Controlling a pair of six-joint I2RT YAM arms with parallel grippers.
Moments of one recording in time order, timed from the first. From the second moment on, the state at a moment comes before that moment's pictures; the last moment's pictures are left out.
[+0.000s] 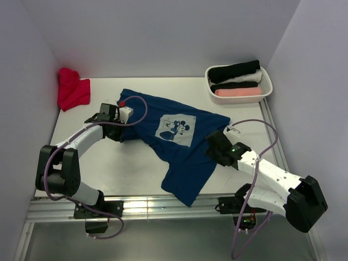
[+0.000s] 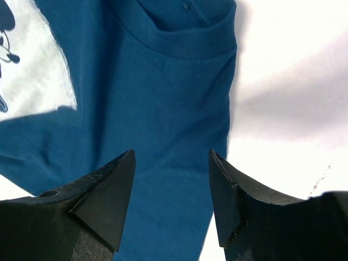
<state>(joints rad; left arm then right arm) -0.21 1.50 0.91 -0.43 0.11 0.24 0.62 1.06 0.62 -0.64 0.39 1.09</state>
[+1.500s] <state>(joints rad) 0.13 1.50 0.95 -0.56 0.14 0.45 0.78 1.12 0.54 -0.77 0.40 1.30</state>
